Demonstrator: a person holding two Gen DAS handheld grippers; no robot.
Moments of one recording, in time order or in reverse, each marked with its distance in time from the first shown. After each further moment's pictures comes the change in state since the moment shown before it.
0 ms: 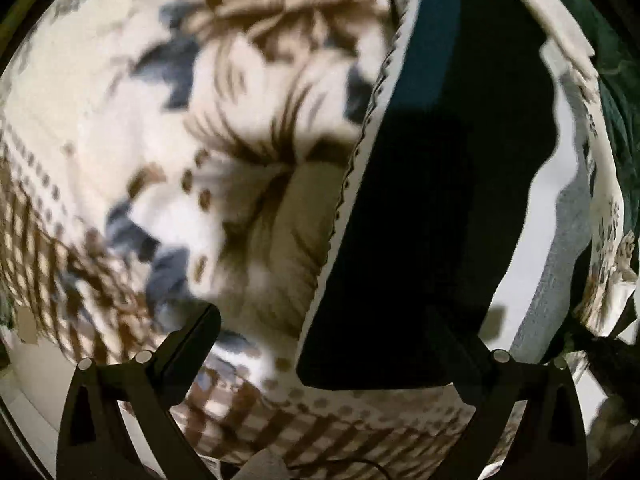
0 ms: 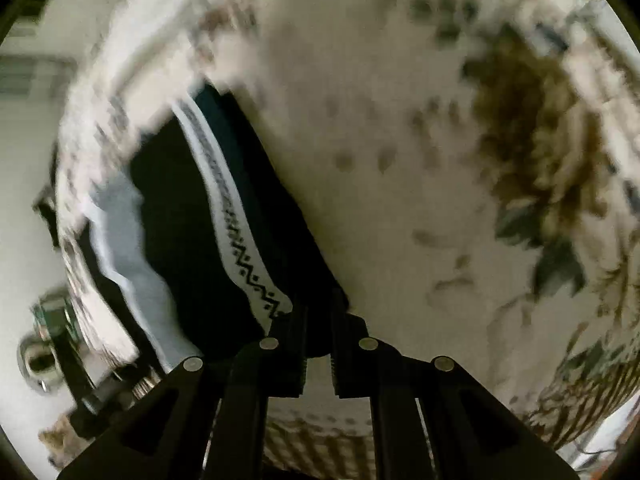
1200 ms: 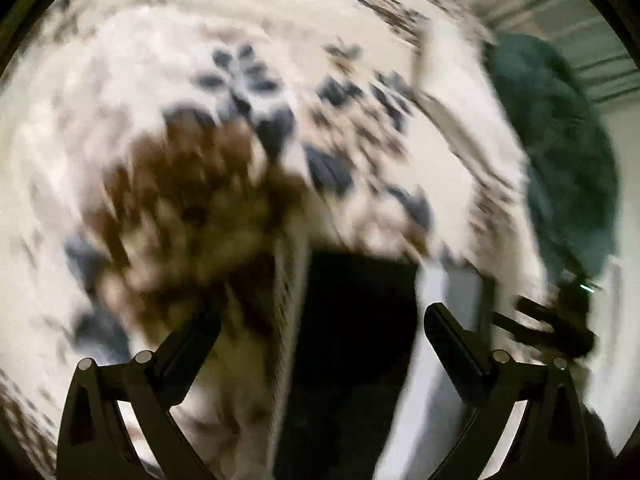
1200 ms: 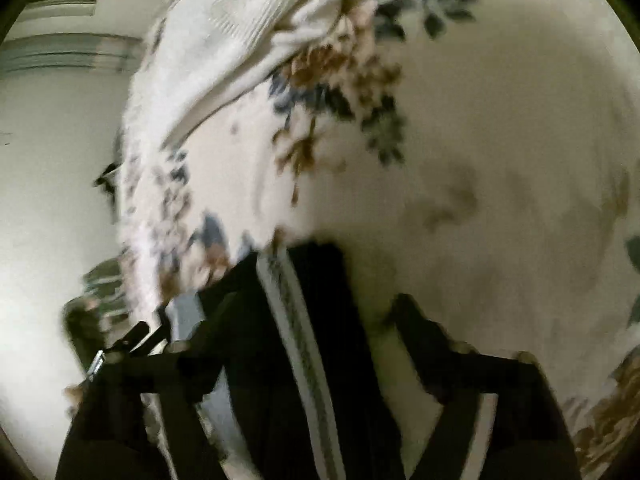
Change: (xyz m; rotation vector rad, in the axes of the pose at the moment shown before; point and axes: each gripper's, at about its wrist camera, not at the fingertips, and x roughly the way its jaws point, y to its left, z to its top) left arm -0.054 0.011 0.112 0.097 -0.195 -0.361; right arm 0.021 0.060 0.162 -0.185 0.036 0.314
